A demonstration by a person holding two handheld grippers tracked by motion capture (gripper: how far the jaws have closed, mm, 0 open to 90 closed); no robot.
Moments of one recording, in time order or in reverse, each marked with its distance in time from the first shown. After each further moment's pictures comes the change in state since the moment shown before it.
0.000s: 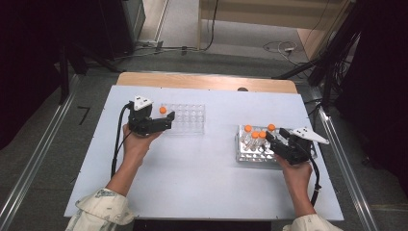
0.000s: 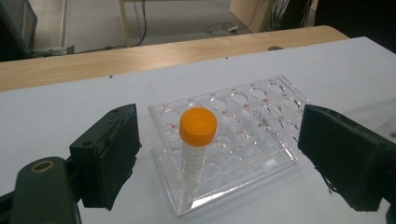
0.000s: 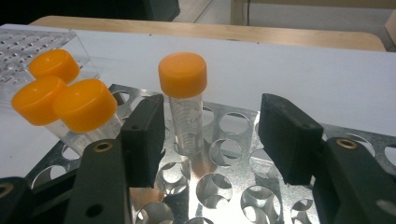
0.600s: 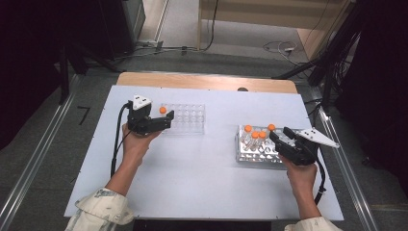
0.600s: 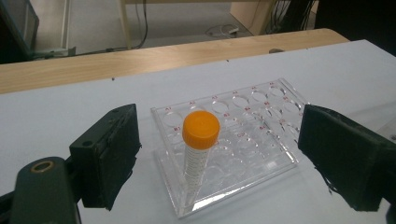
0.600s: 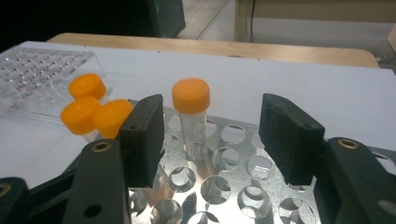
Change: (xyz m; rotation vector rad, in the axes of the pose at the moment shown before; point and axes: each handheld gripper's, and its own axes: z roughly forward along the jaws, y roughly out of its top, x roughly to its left) left arm 0.001 0.001 -0.001 -0.007 0.003 -0.003; right arm -0.001 0.006 -0.020 -0.057 0.024 -0.003
